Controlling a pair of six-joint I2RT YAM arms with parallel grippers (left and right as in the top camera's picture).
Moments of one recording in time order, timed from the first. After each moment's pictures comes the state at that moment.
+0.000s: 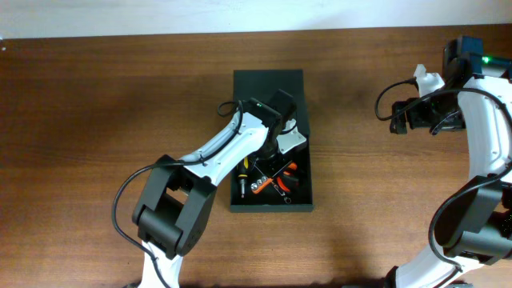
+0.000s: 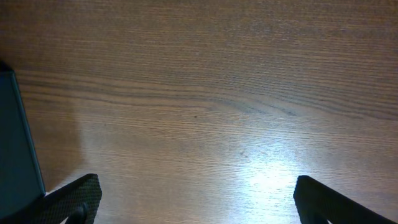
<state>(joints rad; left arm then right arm) -0.62 2.09 1.60 -1.06 0.24 0.27 -0.24 1.87 1.71 -1.32 -0.07 -0.27</state>
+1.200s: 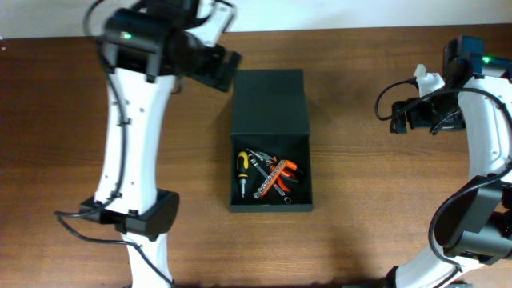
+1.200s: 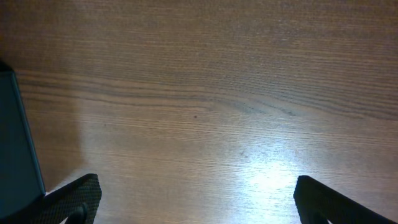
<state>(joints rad) -0.28 2.11 2.77 -1.68 0.03 0.15 -0.24 1.87 1.71 -1.32 -0.07 -0.27</state>
